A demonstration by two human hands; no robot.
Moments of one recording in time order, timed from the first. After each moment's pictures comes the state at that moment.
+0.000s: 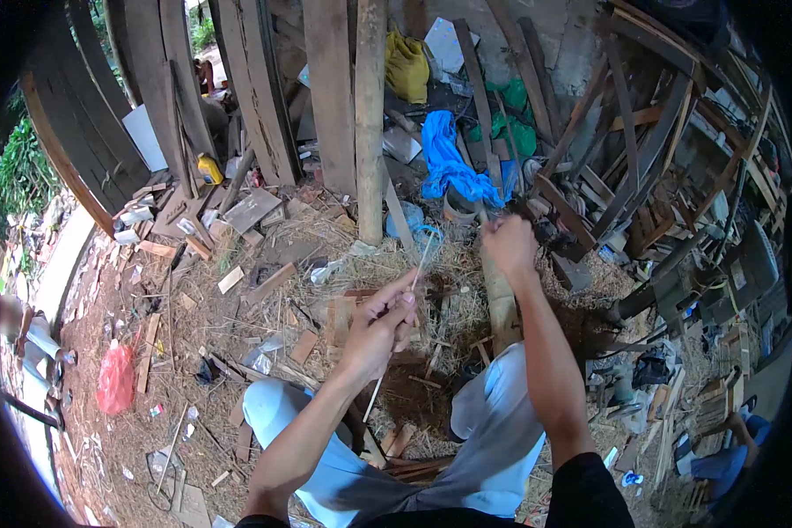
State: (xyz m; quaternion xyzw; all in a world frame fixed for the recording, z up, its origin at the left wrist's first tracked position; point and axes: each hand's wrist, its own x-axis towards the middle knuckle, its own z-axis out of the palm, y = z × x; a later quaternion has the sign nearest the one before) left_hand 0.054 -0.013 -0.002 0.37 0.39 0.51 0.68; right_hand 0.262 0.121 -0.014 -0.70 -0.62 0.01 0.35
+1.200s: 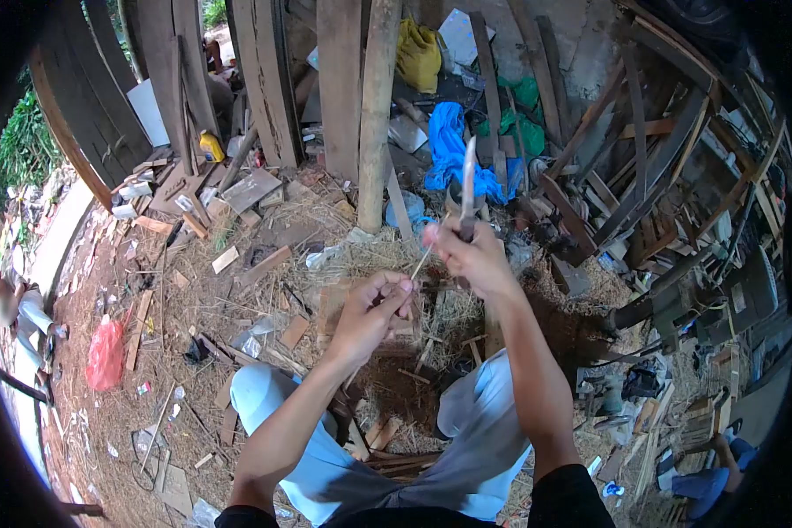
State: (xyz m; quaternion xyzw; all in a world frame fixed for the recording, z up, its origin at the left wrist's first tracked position) left_hand 0.054 -0.003 -0.011 0.42 0.45 0.49 0.62; right_hand 0.219 0.084 0.014 -0.42 -0.60 0.55 0.40
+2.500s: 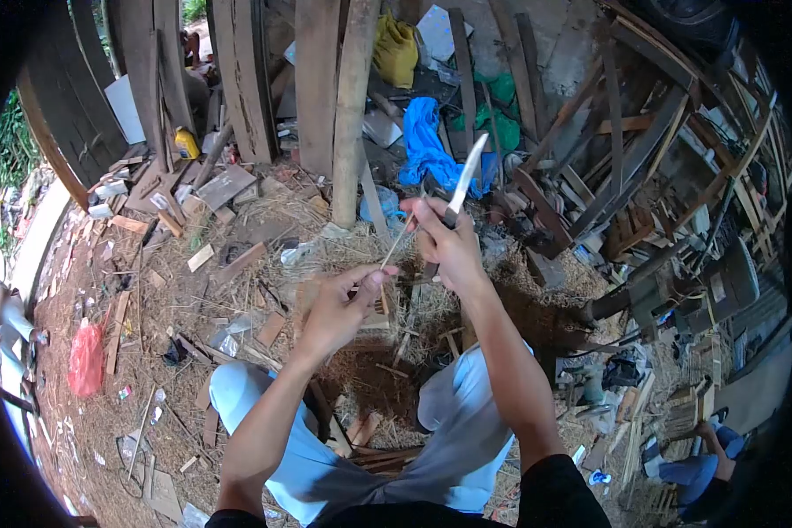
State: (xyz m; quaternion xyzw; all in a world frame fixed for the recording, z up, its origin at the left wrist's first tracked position) left_hand 0.045 0.002 -0.012 0.59 0.50 0.43 0.47; right_hand 0.213 0.087 0.005 -0.35 -0.53 0.58 0.51
